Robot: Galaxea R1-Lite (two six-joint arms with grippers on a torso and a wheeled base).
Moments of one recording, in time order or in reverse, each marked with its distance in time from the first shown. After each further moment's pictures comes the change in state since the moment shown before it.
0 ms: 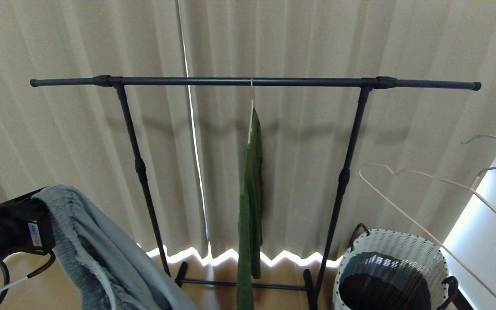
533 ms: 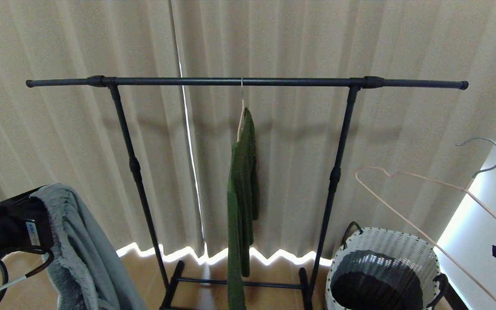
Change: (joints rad) left arm 0.000 -0.003 -0.001 -0.002 0.001 0.000; right arm 0.000 0.033 0.002 -0.004 0.000 0.001
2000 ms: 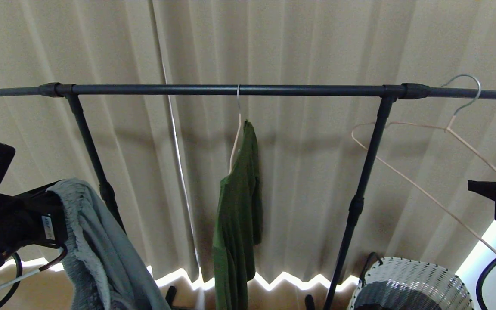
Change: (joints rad) left arm -0.056 0.039 -0.034 -0.001 0.004 0.004; right arm 0.035 0.265 -0.365 0.068 0.001 0.057
